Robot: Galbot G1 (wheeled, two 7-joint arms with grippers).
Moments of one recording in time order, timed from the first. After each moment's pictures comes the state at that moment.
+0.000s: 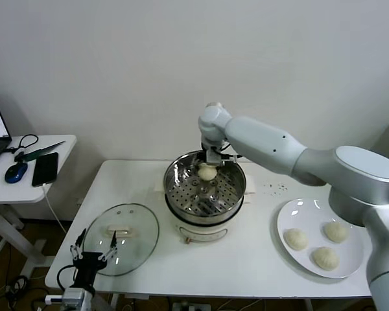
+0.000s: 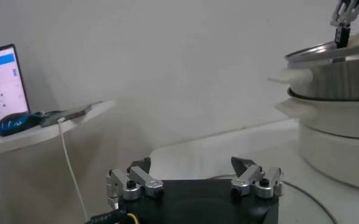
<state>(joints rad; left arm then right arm) 1.62 -1.51 -0.74 -1.90 0.10 -0.08 0.07 0.35 1.35 -1.04 0.96 -0.63 0.70 -1.09</state>
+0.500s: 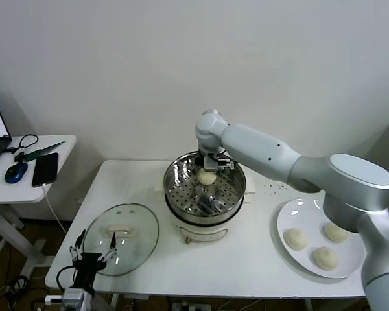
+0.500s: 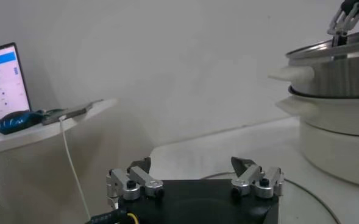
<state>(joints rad) 1.62 -1.51 -0.74 -1.90 0.10 -0.07 0.07 0.35 1.33 -1.02 0.99 -0.63 0.69 -1.11</state>
